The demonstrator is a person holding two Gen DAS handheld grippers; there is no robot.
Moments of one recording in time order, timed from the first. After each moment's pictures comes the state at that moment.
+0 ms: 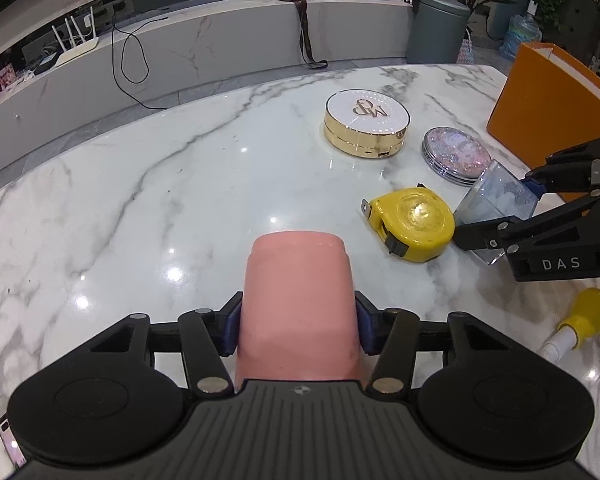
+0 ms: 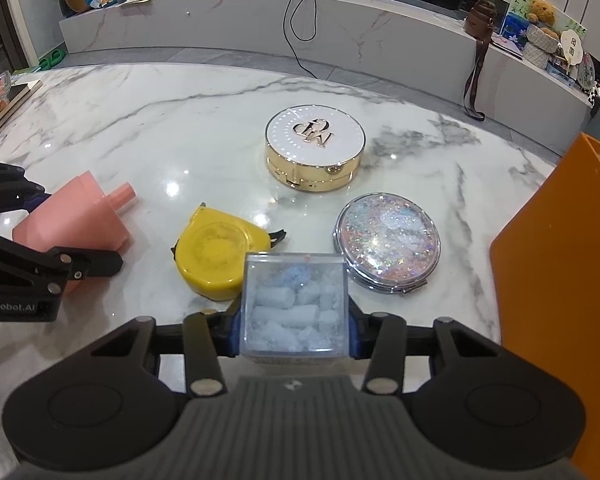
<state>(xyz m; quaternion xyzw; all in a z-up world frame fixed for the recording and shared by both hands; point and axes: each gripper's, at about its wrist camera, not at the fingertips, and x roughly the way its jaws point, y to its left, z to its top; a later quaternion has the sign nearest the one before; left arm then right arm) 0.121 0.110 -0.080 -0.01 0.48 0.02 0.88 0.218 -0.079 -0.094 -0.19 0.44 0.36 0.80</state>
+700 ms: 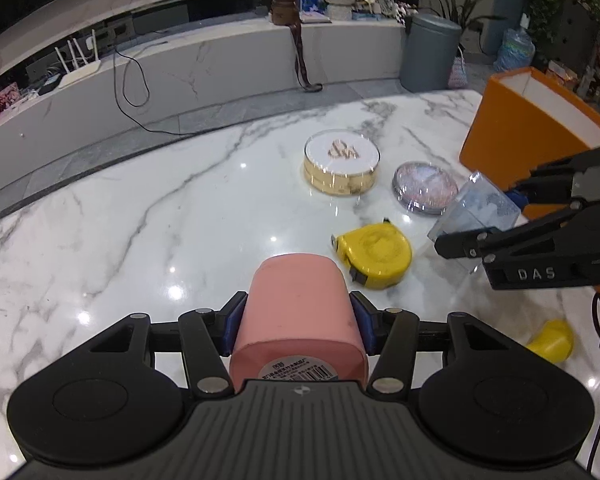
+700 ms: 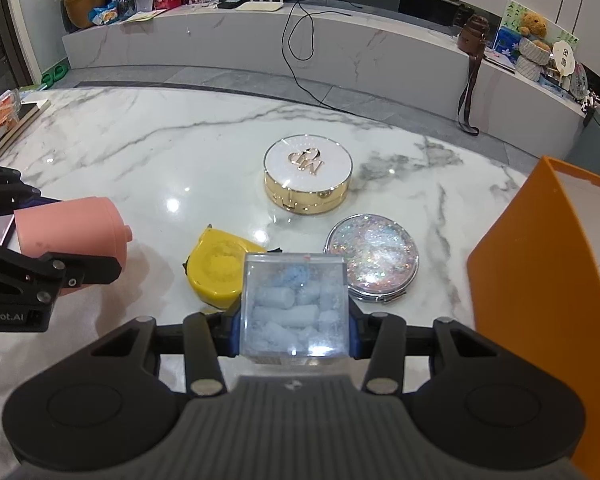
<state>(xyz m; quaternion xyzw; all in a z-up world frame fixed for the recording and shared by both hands) 0.113 0.090 -0.040 -0.01 0.45 0.03 0.89 0.209 -0.096 -0.065 -0.18 0.42 0.36 0.81</state>
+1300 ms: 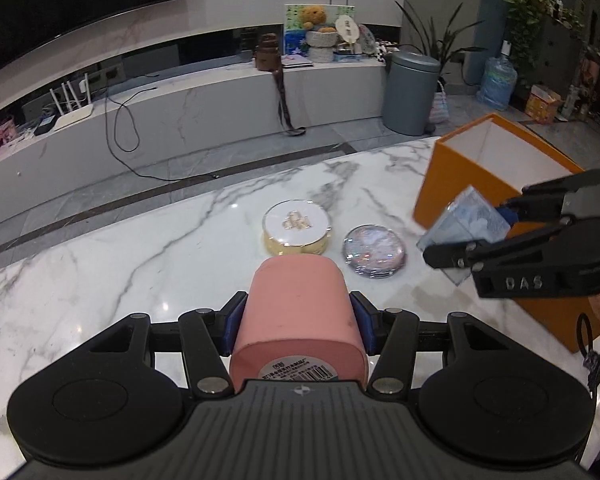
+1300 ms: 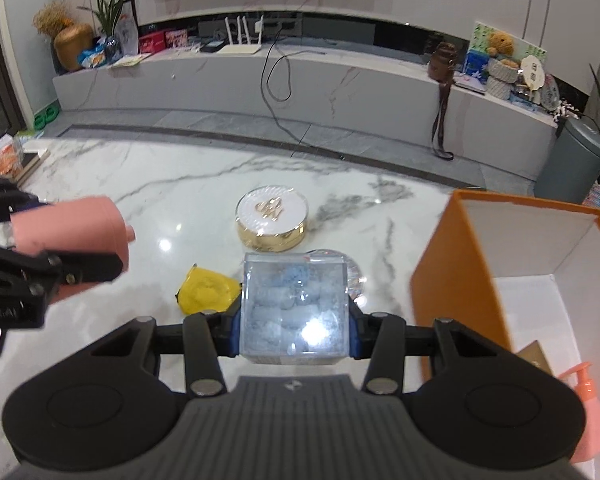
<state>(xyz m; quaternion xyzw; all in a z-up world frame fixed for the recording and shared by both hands) 0.117 0.048 0.006 0.00 0.40 0.01 0.92 0.206 -0.143 -0.016 -0.14 0.38 0.35 0.85</state>
